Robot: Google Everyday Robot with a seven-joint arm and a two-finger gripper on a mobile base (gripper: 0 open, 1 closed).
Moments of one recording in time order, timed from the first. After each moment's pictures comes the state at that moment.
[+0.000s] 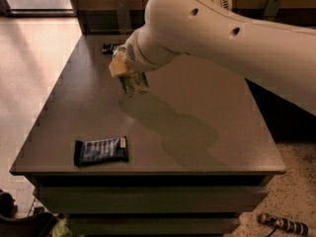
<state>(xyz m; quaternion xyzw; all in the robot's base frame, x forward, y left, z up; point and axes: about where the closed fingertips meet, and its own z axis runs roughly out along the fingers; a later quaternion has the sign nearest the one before) 0.597 0.066 0.905 -0.23 0.90 0.17 0.34</state>
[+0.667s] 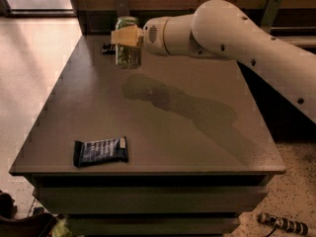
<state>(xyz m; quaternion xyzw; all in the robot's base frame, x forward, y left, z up) 0.659 0.066 0.953 -0.17 0.79 0.39 0.44</state>
